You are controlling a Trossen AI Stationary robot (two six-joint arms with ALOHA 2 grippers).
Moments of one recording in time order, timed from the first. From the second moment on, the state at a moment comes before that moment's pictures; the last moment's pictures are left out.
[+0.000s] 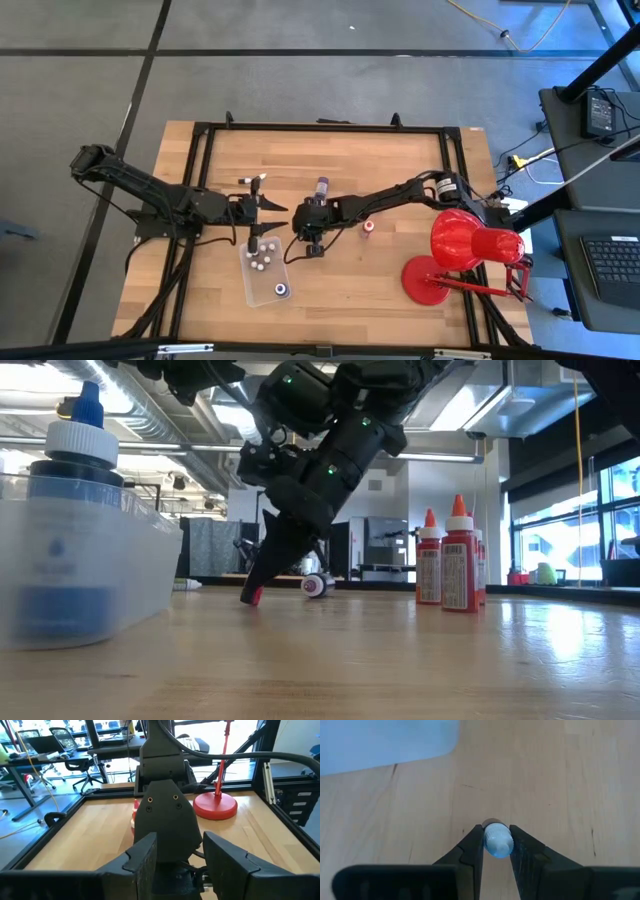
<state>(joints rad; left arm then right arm) -0.31 0.96 0.56 0.22 -0.40 -0.01 0.08 2.18 1.51 -0.27 0.02 0.00</state>
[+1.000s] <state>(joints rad) -0.31 0.96 0.56 0.21 -0.40 -0.01 0.08 2.17 1.51 -0.28 0.02 0.00</state>
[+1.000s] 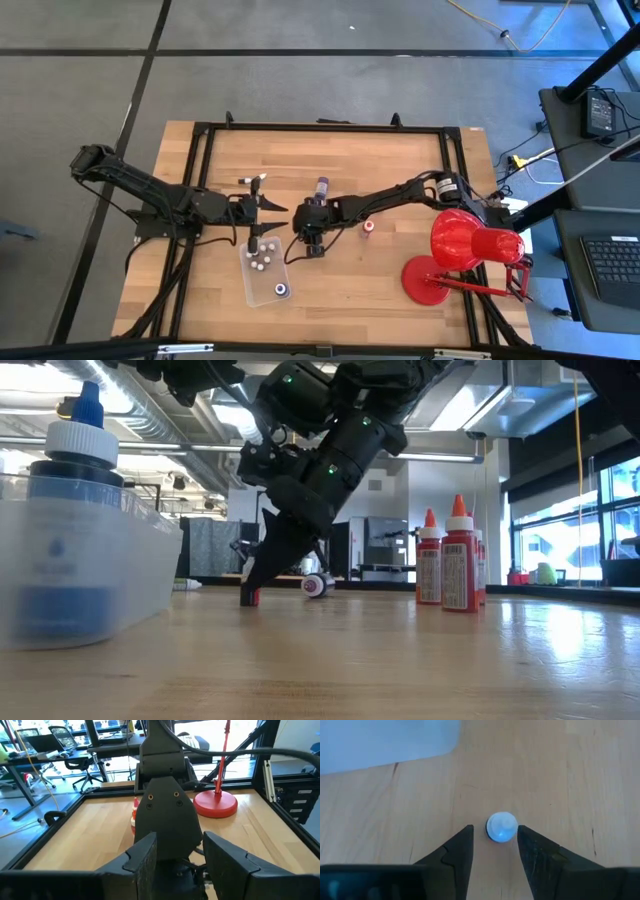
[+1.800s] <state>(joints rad) -0.31 0.96 0.56 0.17 -0.39 -0.09 0.18 1.93 1.33 -0.41 0.06 0.02</state>
